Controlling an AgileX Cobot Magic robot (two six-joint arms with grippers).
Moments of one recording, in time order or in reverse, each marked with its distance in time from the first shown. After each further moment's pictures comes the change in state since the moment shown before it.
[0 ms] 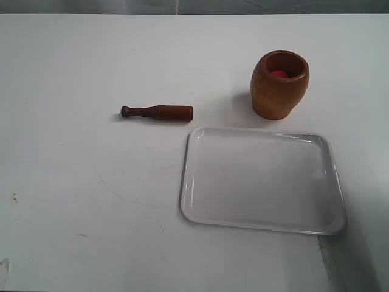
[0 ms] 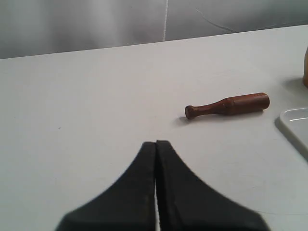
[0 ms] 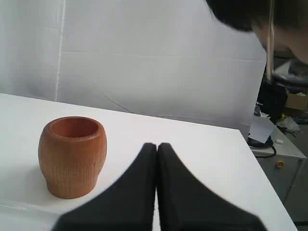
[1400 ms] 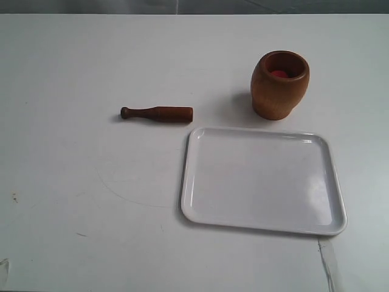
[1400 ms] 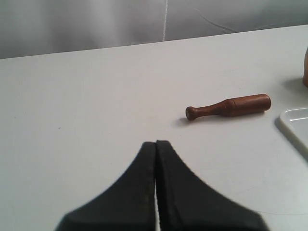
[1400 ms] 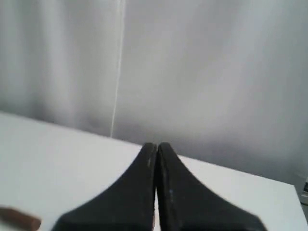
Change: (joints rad) left arm 0.000 0.000 0.000 0.000 0.000 0.000; right arm 0.090 0.484 -0.618 0.402 0.228 -0.369
